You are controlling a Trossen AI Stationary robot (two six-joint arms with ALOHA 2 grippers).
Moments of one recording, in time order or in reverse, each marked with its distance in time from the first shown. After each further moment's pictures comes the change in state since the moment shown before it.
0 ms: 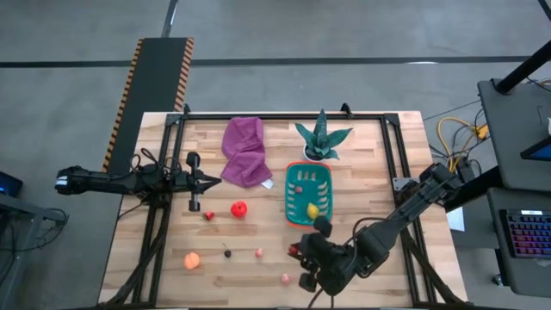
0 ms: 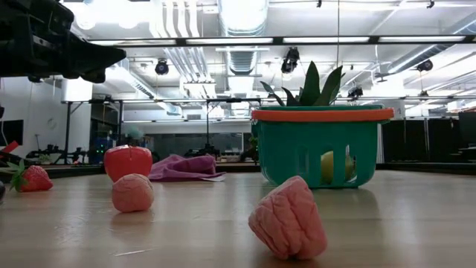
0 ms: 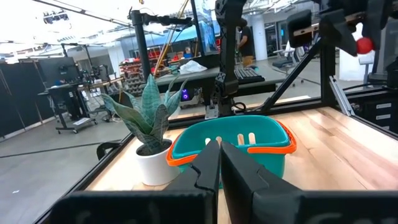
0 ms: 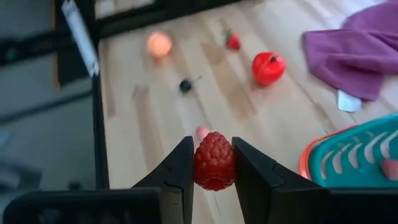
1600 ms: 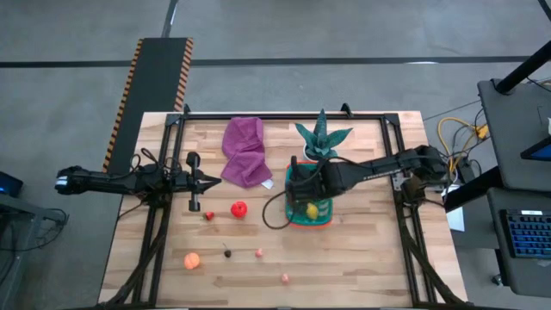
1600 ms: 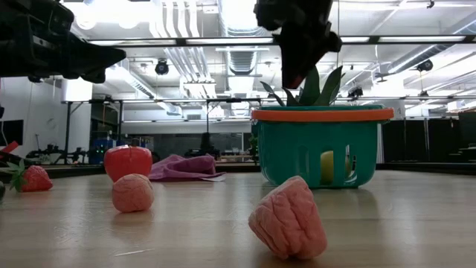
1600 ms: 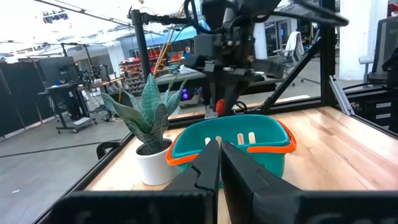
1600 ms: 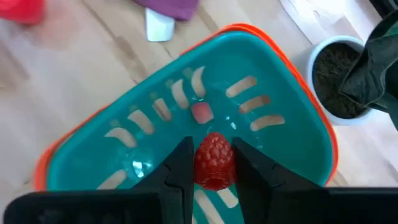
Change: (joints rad) left arm 0.000 0.000 0.000 -0.002 0.000 0.000; right arm -0.504 -0.002 -0.042 -0.447 -0.242 -0.015
